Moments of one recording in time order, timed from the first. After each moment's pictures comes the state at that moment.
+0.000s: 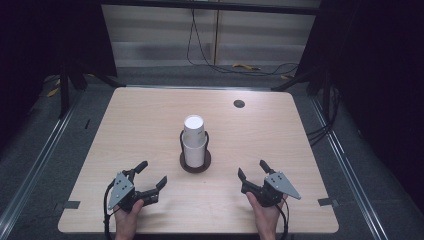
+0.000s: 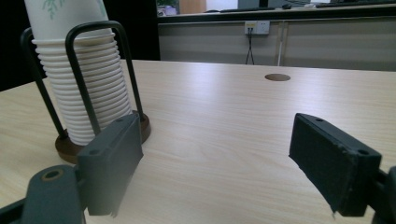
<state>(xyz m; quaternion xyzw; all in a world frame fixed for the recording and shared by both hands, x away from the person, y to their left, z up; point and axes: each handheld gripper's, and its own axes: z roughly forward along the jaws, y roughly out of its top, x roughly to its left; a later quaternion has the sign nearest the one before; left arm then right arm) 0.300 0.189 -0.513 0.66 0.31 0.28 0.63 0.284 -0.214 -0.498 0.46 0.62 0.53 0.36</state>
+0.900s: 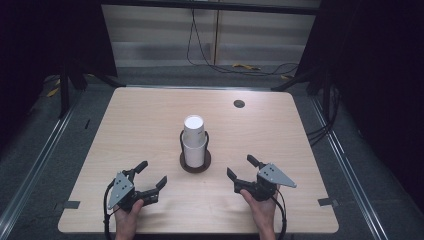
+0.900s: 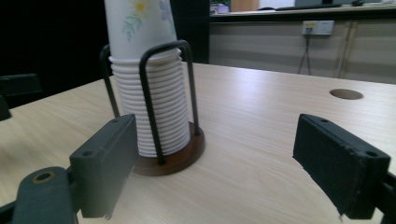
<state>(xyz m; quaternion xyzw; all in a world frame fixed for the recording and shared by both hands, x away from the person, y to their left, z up) 0.301 0.190 -0.513 0.66 0.31 0.28 0.63 0.299 -0.199 -0.477 0.39 0.66 0.57 0.29</state>
